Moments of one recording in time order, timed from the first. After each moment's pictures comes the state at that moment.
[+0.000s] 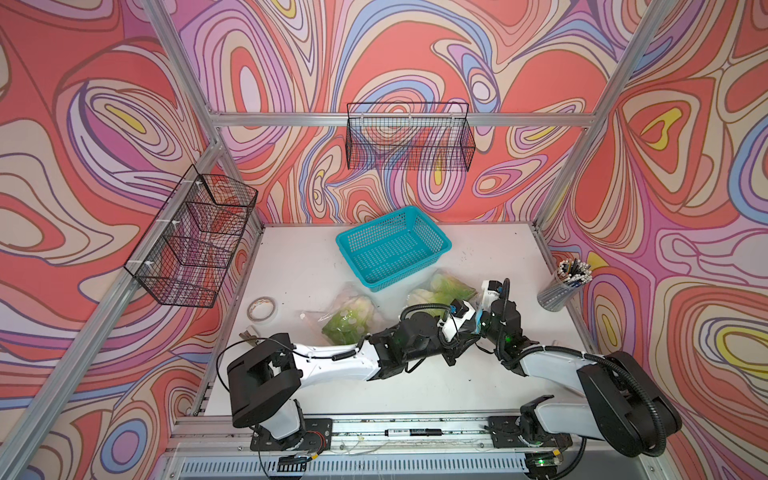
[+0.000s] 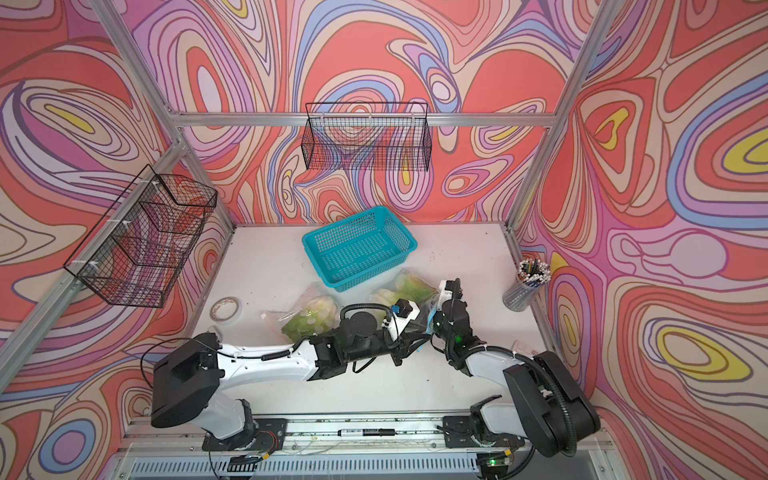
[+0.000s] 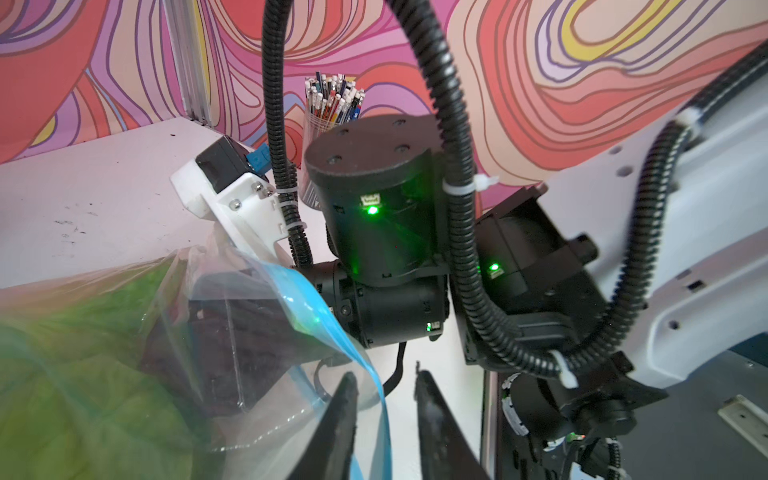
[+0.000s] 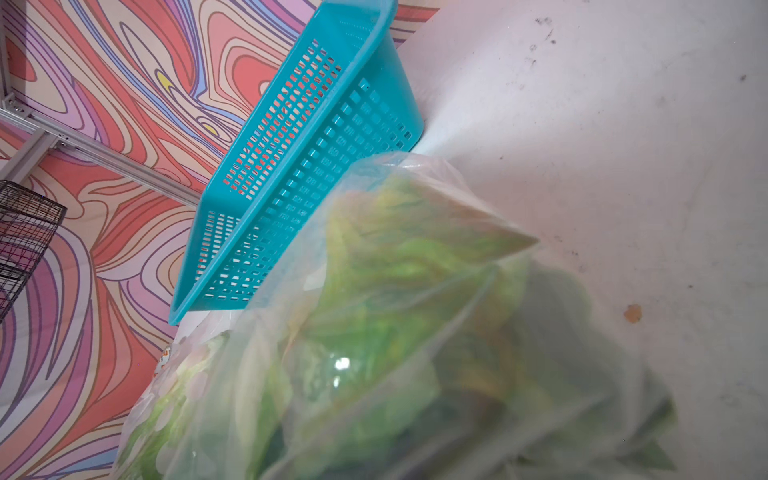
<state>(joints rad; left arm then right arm) -1.15 1.57 0.88 0.49 0.12 -0.24 0.33 1.32 0.31 0.64 -0.14 0.73</state>
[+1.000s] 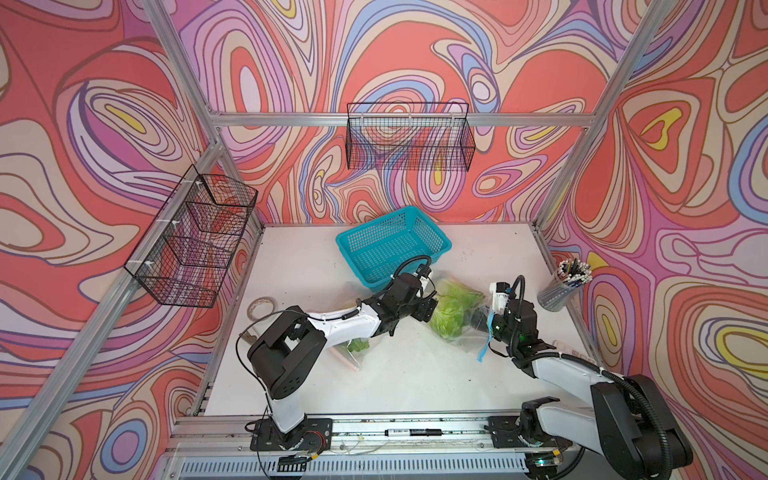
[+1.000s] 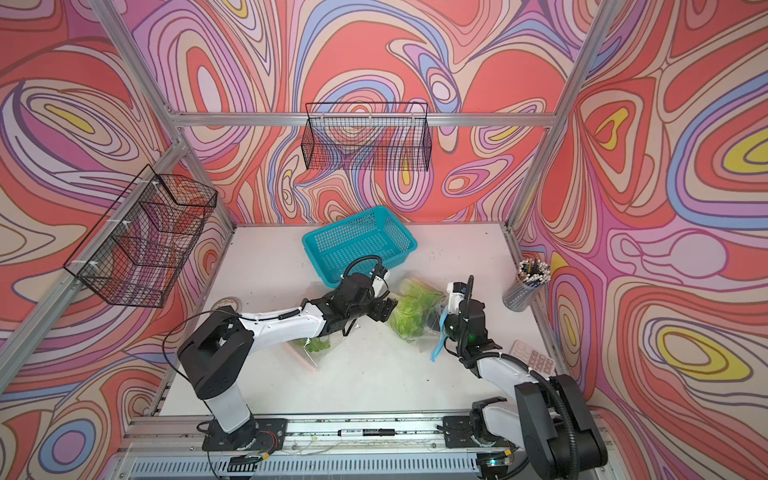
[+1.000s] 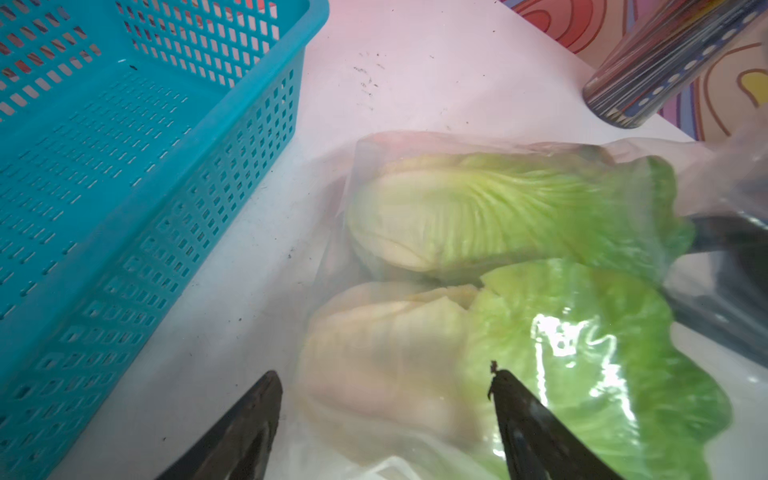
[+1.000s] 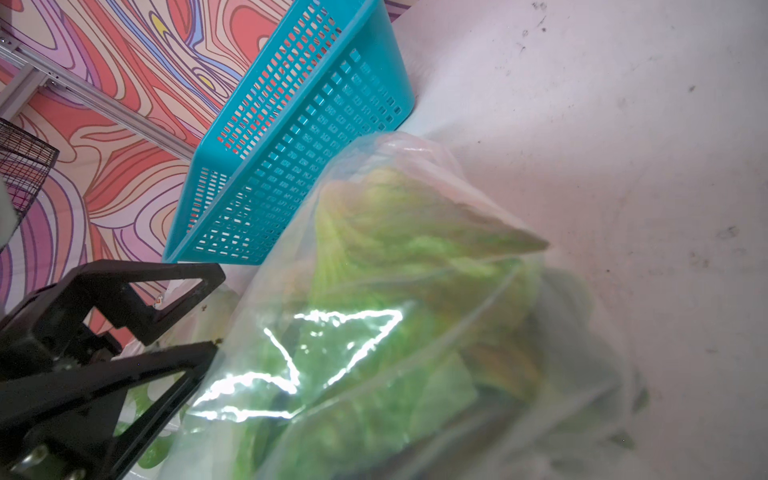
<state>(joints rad) -0.80 1.78 1.06 0.11 -0.03 -0.20 0.15 1.20 0.29 0.44 -0.38 0.56</state>
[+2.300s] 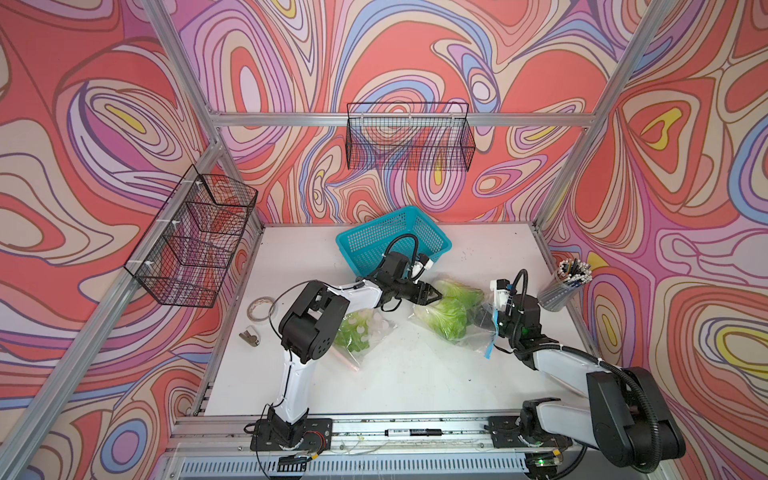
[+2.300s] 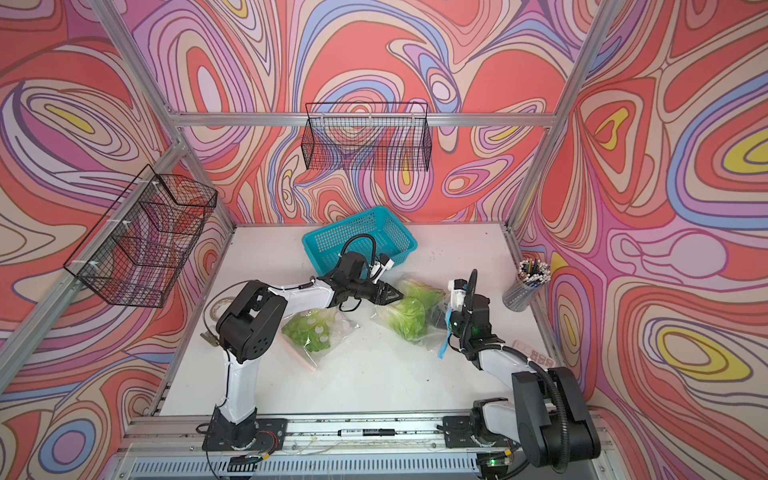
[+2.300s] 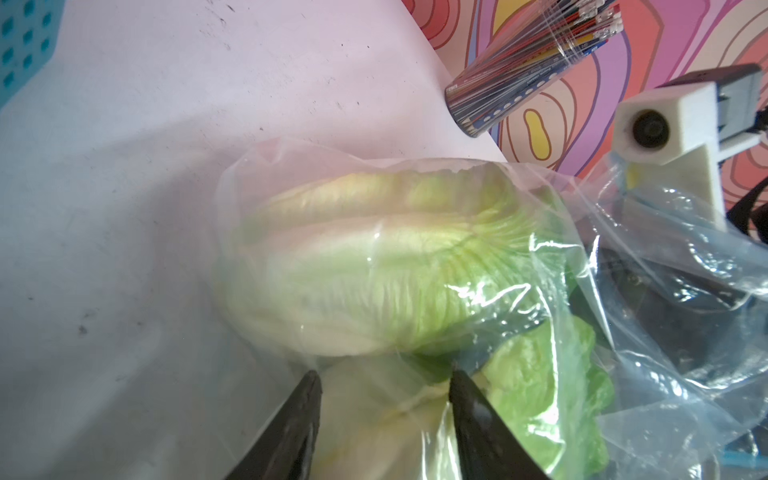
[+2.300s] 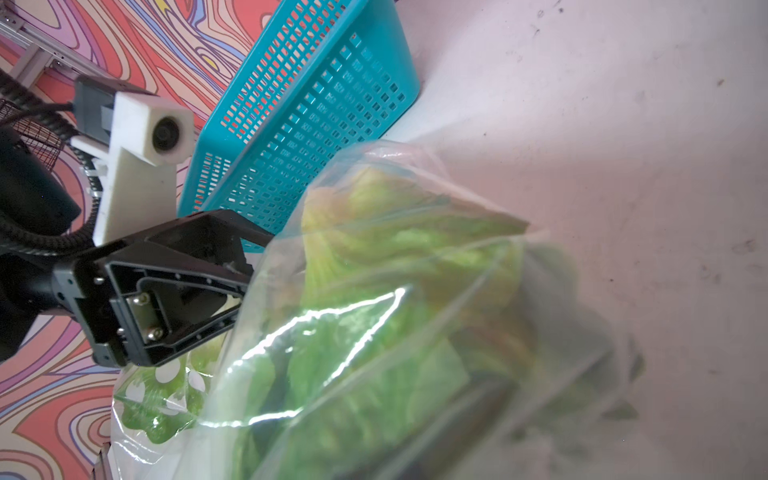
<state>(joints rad) -0.62 2.08 1.28 0.16 0.71 -0.36 0.09 1.27 0.35 0.41 -0.51 0.50</state>
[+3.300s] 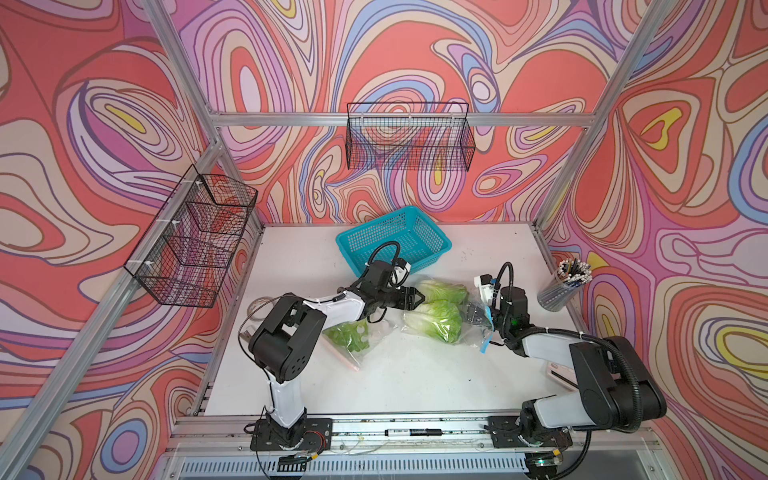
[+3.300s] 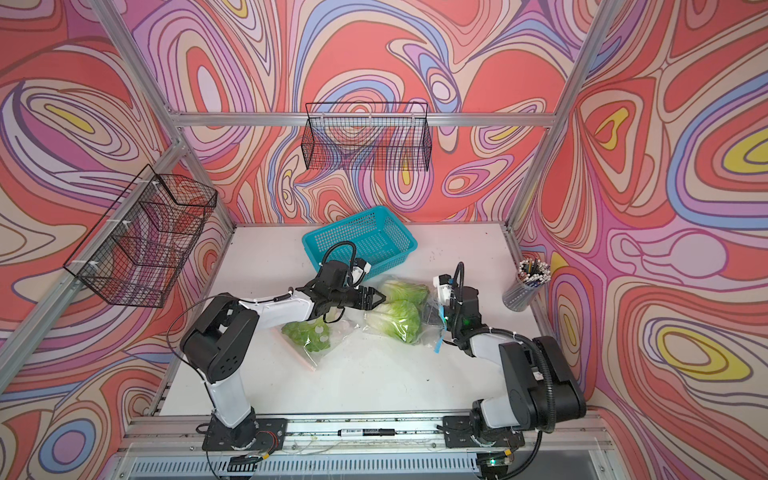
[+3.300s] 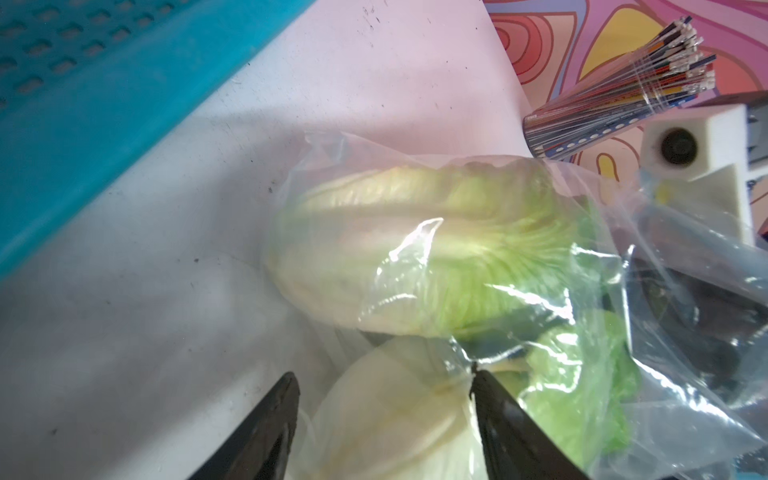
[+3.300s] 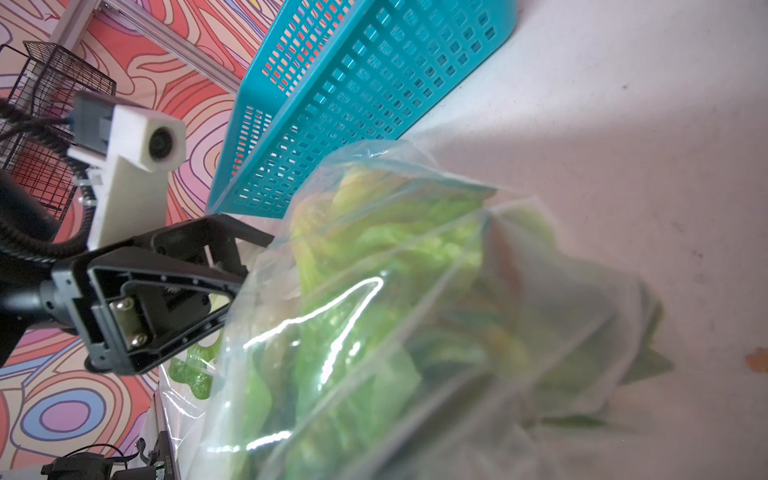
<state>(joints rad) -0.58 1.88 1.07 0.13 0.48 -0.46 0.15 1.44 0.43 0.48 -0.64 0.50</state>
